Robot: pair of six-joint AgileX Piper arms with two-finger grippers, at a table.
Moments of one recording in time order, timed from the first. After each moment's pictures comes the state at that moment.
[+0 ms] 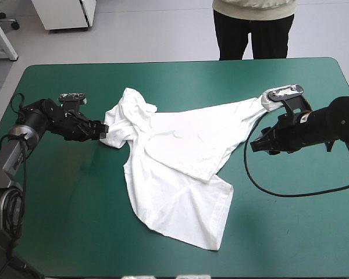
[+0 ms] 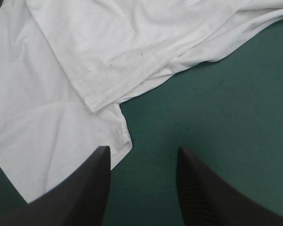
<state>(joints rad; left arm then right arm) 0.04 1.72 -1.29 -0.35 0.81 0.35 0.14 1.27 -1.37 0.35 1.24 -0.30</state>
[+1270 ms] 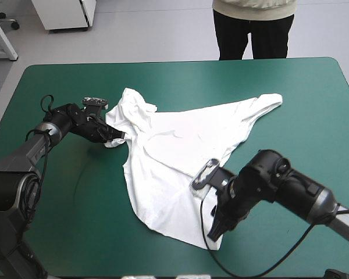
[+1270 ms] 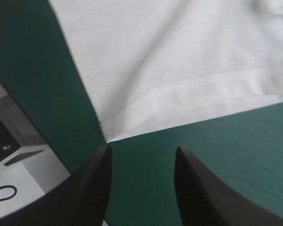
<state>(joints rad) -0.05 1.85 -1.30 -0.35 0.69 0.42 0.86 1.30 -1.08 0.11 1.17 -0.13</state>
